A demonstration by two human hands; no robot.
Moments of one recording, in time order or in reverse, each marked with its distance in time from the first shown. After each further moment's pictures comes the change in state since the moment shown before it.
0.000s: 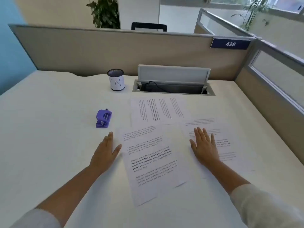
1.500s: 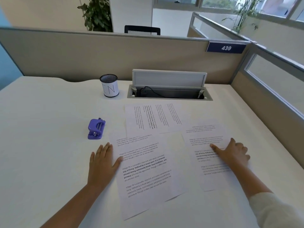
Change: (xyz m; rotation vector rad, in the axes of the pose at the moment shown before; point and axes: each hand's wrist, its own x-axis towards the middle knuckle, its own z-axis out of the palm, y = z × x) left_hand 0.018 0.008 0.016 0.321 0.104 -0.013; right_hand 0.028 0.074 -0.025 0.112 -0.031 0.667
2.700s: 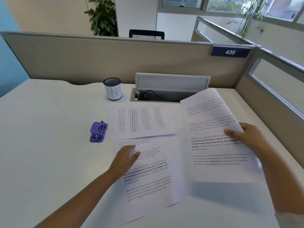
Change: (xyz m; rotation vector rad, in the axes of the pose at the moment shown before) left_hand 0.024 0.057 -0.019 -0.644 -0.217 0.052; right_hand -0.012 -0.022 -0.113 0.700 -0.175 -0.312
